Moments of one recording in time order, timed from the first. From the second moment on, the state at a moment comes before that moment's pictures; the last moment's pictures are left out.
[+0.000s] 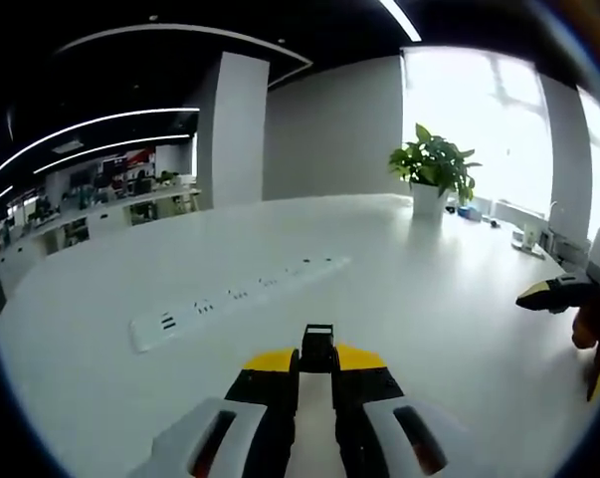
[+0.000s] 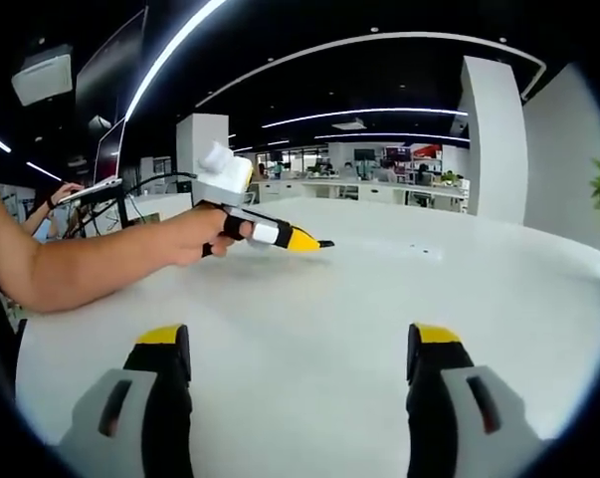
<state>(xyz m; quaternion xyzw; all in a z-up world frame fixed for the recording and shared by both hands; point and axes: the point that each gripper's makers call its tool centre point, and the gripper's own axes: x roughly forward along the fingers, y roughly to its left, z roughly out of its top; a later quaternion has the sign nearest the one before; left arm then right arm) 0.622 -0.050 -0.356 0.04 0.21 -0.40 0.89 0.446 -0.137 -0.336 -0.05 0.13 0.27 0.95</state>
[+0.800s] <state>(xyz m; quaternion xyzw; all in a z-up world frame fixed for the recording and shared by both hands) 0.651 -0.064 -0.350 0.03 0.21 -0.40 0.89 0.448 -0.137 -0.342 -0.05 0.14 0.27 0.95</state>
